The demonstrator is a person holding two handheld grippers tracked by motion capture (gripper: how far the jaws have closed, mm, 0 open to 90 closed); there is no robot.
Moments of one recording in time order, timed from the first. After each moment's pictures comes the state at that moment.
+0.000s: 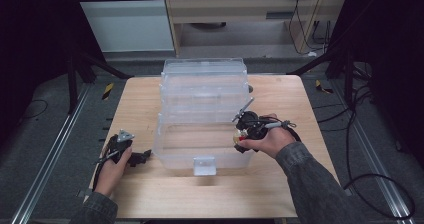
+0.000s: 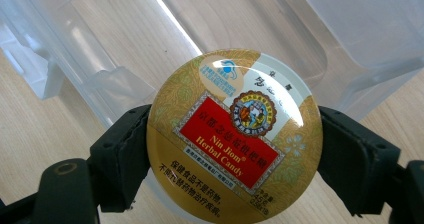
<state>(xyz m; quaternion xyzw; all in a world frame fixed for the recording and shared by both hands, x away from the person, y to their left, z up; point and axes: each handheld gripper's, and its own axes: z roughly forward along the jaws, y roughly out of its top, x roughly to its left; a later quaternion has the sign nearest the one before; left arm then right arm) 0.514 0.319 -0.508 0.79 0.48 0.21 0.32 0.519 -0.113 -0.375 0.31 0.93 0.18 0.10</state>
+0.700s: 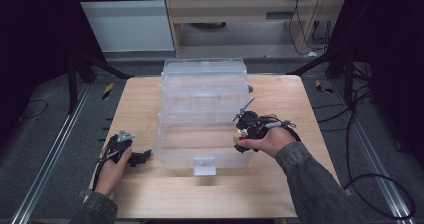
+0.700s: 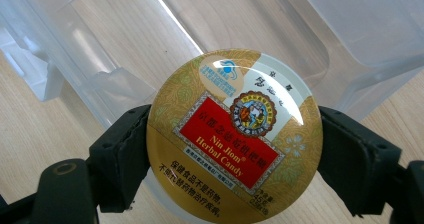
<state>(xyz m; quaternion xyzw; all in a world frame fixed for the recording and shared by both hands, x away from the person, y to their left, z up) 0.514 0.319 -0.508 0.79 0.48 0.21 0.33 0.520 -0.113 -0.376 0.32 0.93 0.18 0.09</state>
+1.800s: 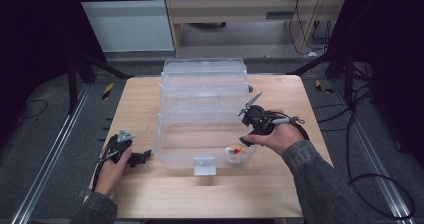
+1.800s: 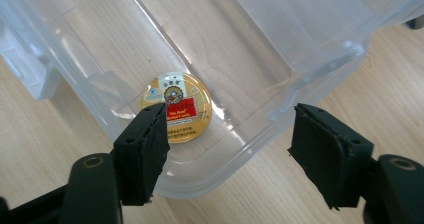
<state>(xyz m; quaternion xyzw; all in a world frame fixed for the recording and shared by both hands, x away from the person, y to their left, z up) 0.514 0.319 -0.507 0.79 0.47 0.21 0.33 0.516 -0.126 -0.351 0.31 0.92 0.19 0.13</state>
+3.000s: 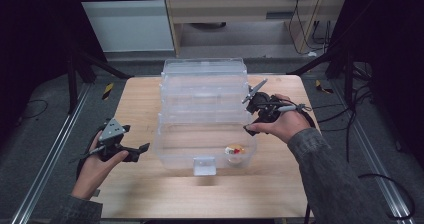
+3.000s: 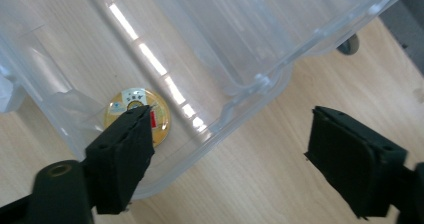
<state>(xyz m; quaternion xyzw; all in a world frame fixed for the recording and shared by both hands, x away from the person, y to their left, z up) 0.474 0.299 -0.403 0.82 0.33 0.23 0.41 0.530 -0.136 -0.320 0.29 0.92 0.19 0.18</state>
